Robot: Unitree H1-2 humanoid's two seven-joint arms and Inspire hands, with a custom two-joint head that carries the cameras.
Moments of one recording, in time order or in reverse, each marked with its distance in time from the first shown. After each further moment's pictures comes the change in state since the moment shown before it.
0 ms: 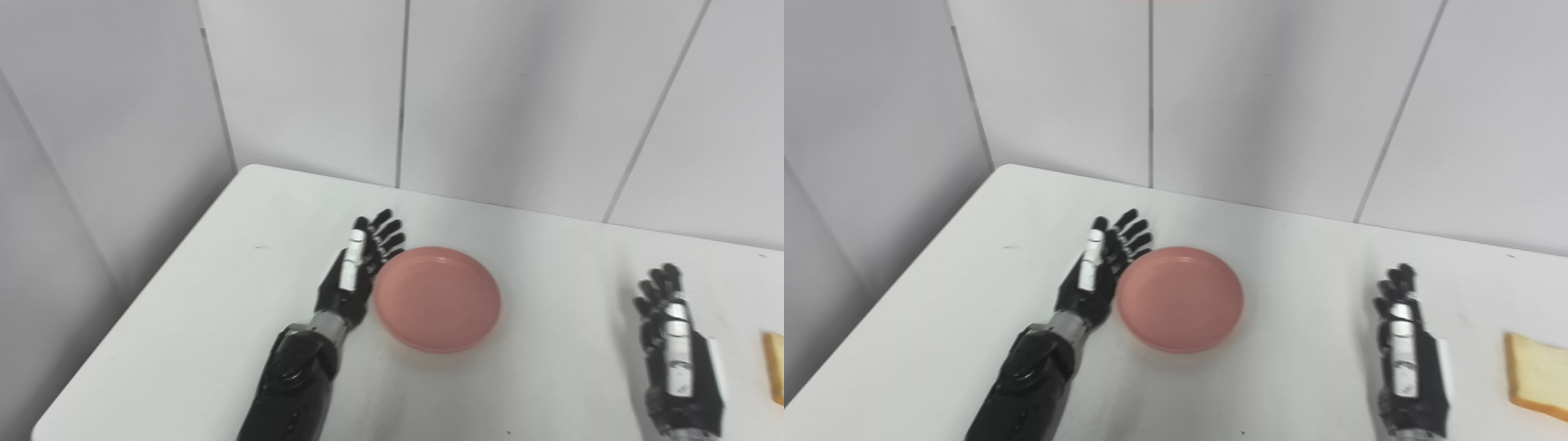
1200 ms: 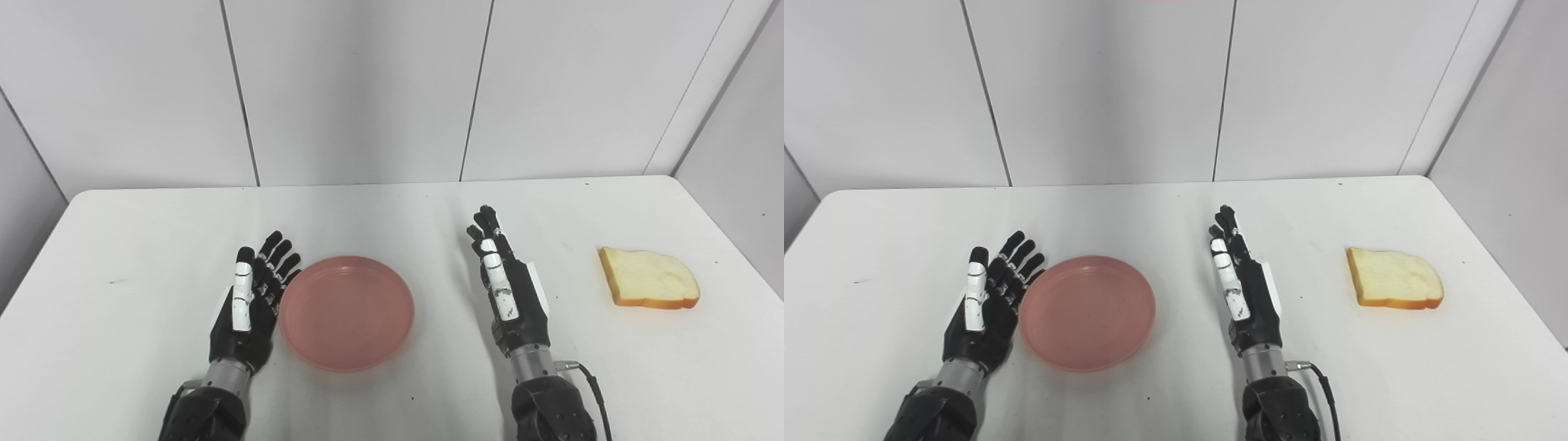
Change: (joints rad) left arm 0.132 -0.067 -0.073 -0.204 0.008 0.113 0.007; right arm -0.013 0.079 0.062 -0.084 -0.120 0.088 -0.075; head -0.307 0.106
